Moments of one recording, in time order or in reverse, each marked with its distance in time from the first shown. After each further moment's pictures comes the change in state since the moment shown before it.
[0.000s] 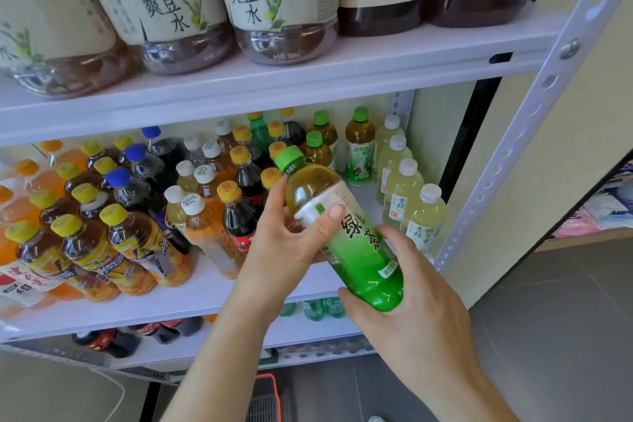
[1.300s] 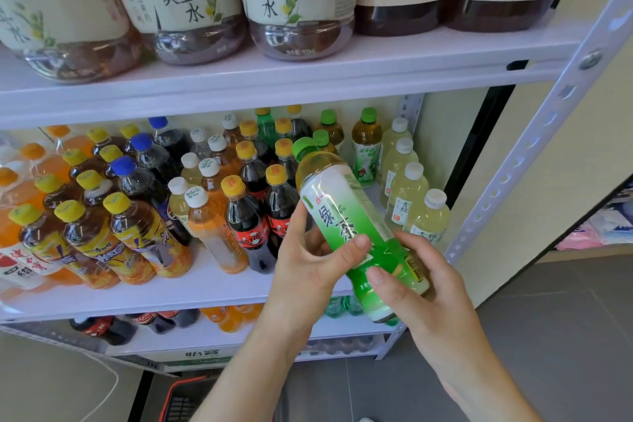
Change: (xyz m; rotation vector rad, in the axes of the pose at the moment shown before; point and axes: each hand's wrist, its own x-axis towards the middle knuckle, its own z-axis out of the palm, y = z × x) left_hand -0.015 -0.021 0.027 -0.233 0.007 0.009; right_hand 0.017 0.008 -0.014 0.949 -0.198 0.113
